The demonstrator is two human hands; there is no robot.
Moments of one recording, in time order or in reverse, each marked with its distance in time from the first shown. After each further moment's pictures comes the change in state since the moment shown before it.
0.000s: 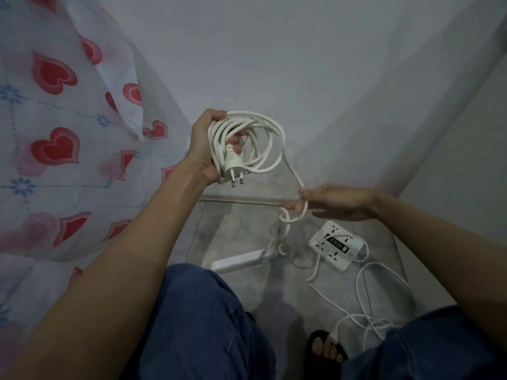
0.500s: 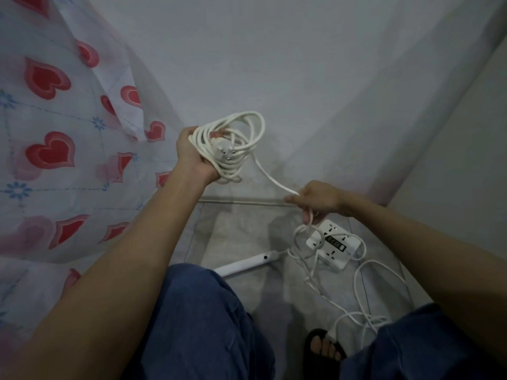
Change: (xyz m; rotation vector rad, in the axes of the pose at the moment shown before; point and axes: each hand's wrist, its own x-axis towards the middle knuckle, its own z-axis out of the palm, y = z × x) left_hand 0.017 -0.005 -0.021 -0.188 0.231 0.003; right_hand 0.001 -0.013 0.018 -0.281 0.314 0.065
